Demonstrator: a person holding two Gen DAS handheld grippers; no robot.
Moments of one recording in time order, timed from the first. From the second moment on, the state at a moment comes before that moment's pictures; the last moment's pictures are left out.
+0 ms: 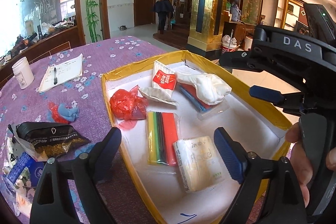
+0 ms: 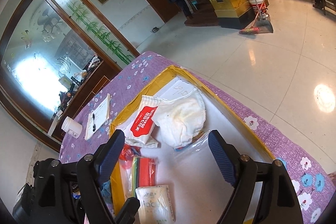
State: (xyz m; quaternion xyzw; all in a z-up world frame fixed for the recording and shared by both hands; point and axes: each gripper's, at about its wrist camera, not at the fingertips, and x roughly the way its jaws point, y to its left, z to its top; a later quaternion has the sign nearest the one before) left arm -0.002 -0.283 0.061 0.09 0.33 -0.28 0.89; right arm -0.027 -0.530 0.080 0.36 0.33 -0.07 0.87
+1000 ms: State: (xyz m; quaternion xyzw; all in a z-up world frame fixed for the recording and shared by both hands) left arm -0.015 -0.212 0.113 0.02 0.36 -0.24 0.90; right arm -0.034 -0.496 0.088 0.33 0.35 -0.04 0.88
